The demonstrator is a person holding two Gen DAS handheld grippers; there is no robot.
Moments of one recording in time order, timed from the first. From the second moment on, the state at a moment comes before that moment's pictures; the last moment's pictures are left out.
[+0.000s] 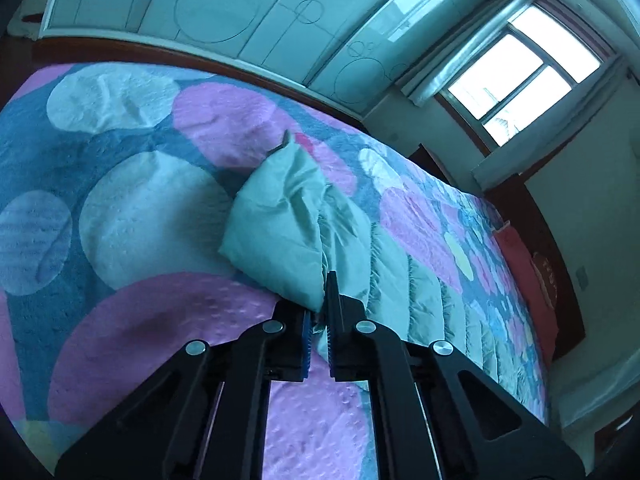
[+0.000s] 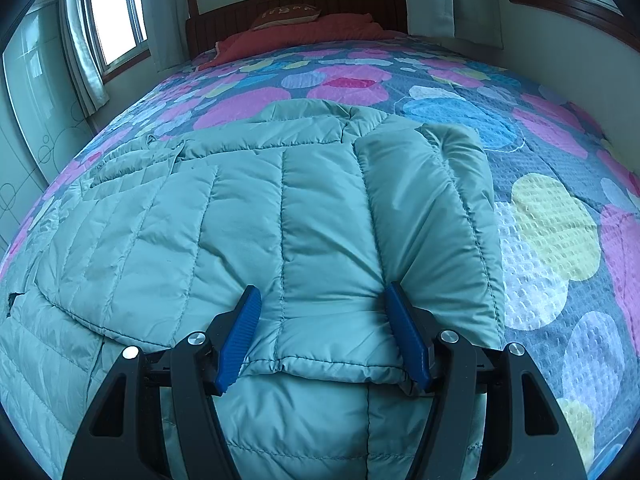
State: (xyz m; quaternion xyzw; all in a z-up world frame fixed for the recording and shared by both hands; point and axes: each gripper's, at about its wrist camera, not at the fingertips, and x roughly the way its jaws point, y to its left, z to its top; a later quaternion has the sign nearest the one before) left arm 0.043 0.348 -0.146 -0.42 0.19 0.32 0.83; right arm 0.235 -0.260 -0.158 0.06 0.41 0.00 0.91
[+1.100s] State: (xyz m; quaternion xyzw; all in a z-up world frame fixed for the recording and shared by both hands) left arm 0.239 -0.075 -0.104 -0.03 0.32 -0.08 0.94; right arm 0.230 -0.271 -0.159 0.11 0.39 0.02 0.91
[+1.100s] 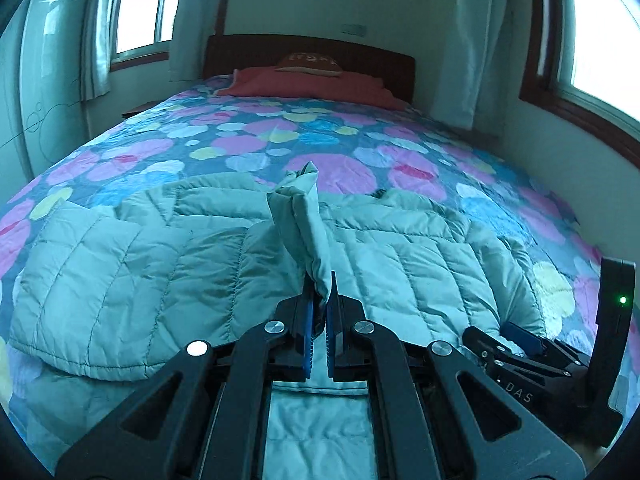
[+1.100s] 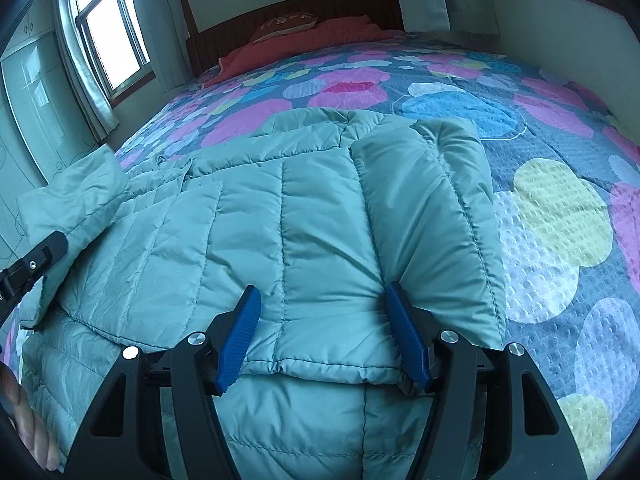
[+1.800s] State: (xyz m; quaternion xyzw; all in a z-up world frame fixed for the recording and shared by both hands) left arm 0.188 0.005 -0.078 -0.06 0.33 -0.02 0.94; right arm 0.224 -0.266 -0.139 0.14 0.40 0.02 0.91
